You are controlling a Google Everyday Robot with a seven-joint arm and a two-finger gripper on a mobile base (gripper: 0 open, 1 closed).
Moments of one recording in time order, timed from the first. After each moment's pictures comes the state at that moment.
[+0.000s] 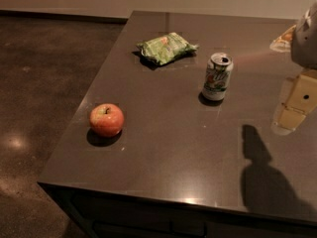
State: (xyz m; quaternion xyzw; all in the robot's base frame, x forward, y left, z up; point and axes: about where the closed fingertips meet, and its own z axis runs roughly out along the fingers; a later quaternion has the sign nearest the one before) arm 0.438 -0.216 0.979 -0.60 0.78 -0.04 0.16
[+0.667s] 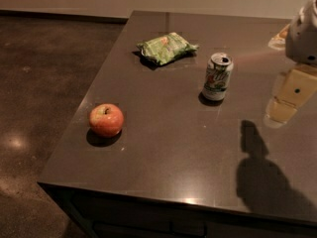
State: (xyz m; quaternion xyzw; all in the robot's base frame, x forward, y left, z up) arm 0.451 -0.215 0.978 -0.59 0.79 -0.04 0.17
